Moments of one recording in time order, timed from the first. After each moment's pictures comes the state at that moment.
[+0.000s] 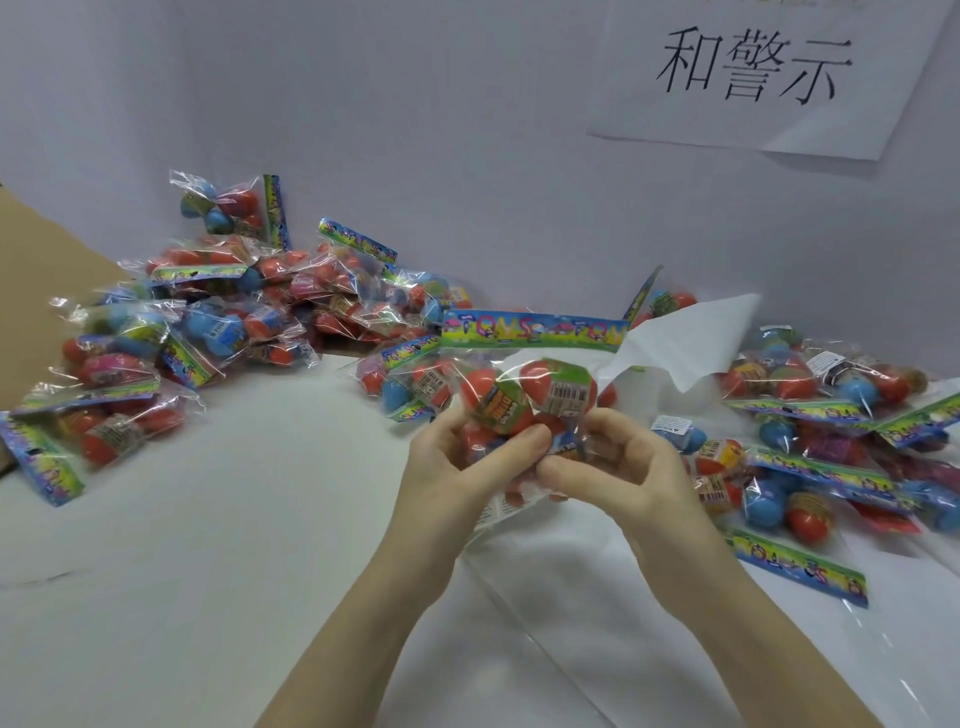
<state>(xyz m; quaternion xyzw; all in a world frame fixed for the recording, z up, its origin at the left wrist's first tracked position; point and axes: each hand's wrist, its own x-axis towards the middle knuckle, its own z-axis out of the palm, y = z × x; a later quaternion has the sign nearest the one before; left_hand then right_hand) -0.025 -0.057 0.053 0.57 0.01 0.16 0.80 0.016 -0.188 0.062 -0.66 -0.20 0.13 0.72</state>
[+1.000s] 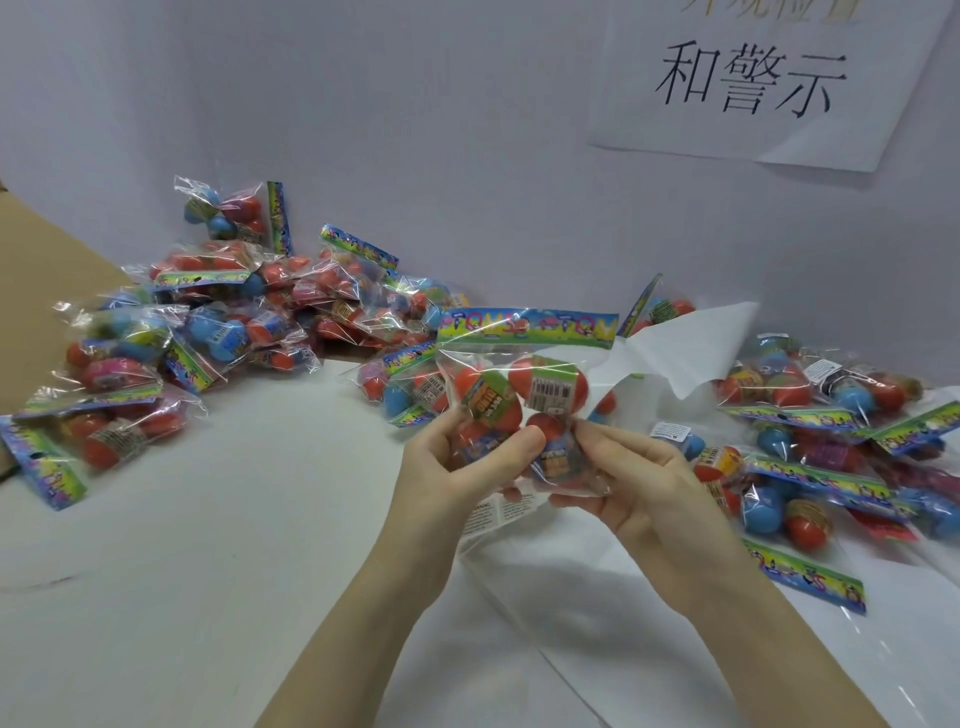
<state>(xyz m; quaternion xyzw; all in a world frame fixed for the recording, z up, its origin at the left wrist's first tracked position) -0.025 -0.052 0.055 0.57 0.03 0.15 0.81 0.024 -0.193 0.066 -0.56 -0.20 0.23 0.77</state>
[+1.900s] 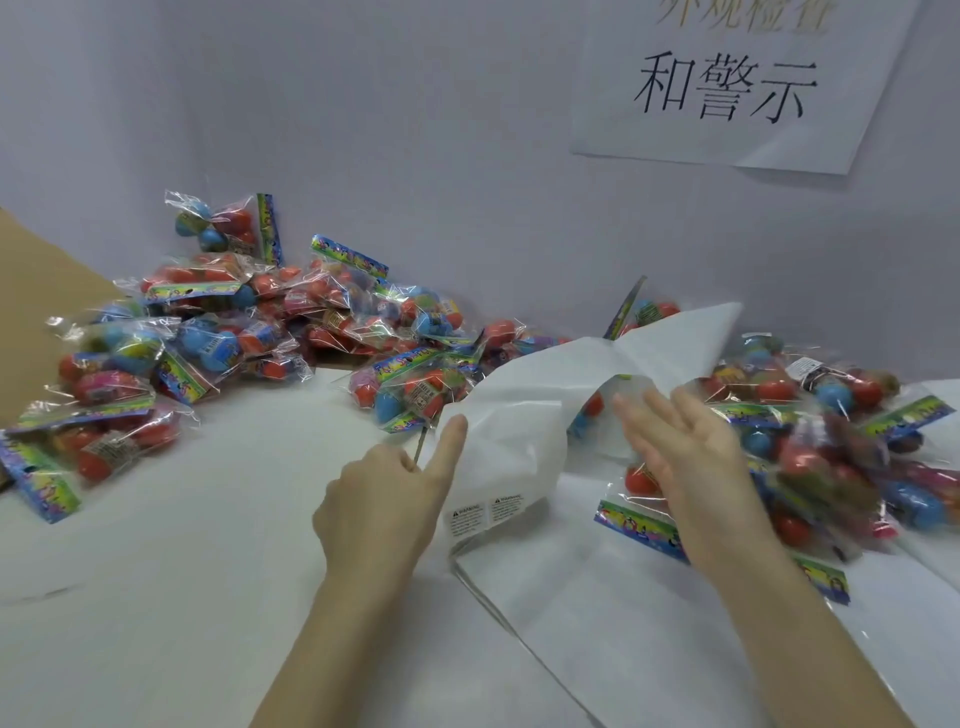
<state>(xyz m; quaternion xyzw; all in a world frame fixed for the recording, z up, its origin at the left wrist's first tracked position) -0.012 -0.029 0.029 0.87 0.34 0.17 0.32 0.047 -0.211 0.063 -0.65 -0.06 0.01 0.76</state>
